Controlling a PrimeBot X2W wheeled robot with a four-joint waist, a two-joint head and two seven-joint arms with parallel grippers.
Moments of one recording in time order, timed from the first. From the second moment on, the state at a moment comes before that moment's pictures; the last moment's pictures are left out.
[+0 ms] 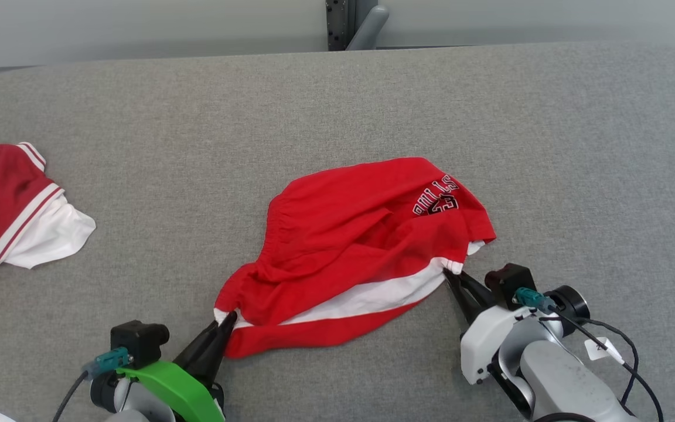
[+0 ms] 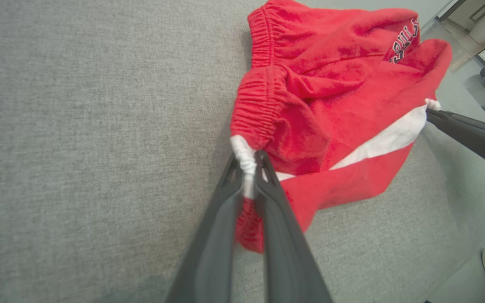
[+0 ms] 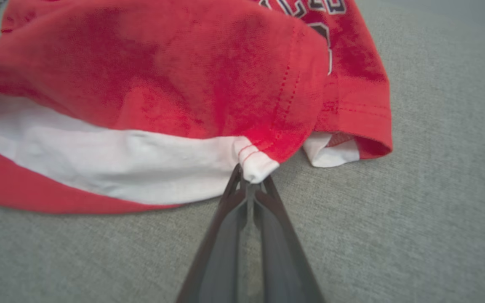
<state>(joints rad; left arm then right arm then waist) -0.26 0.42 -0.74 0.43 -0.90 -0.13 -0.22 -0.42 -0.11 0.43 0.78 0.20 0.13 -0.26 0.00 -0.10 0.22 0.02</state>
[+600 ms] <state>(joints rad) -0.45 0.75 -0.53 -0.34 -1.20 -0.11 -0.04 -0.51 -0.48 0.25 -0.08 0.82 0.13 0.15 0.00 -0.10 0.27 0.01</state>
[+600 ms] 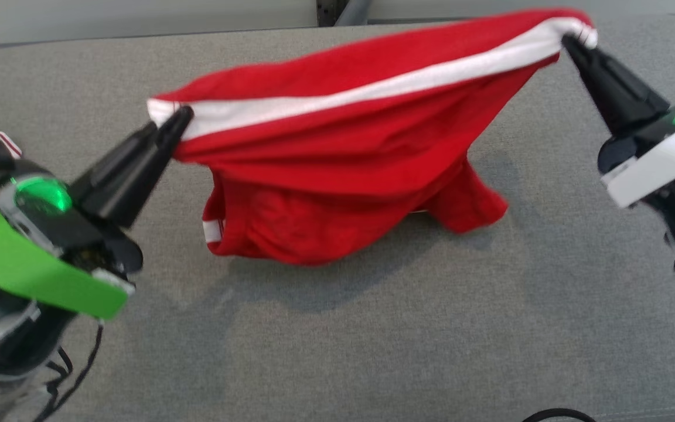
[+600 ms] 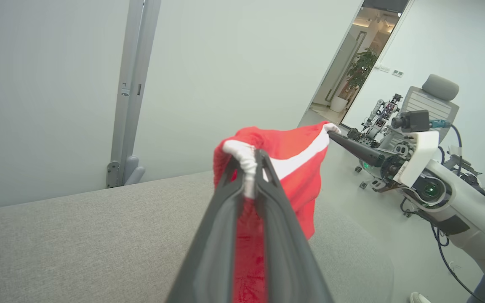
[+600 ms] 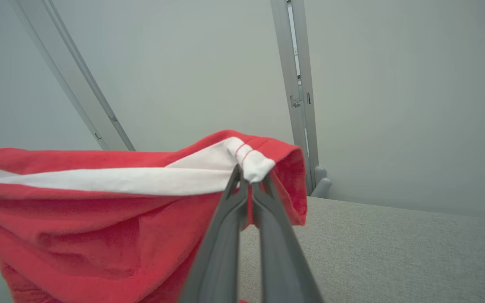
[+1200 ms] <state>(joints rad) -1.48 0.49 -0.52 0.41 -0.91 -0.10 -0.07 -1.43 -0.07 0.06 0.43 0.39 0.13 0.08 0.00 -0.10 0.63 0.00</state>
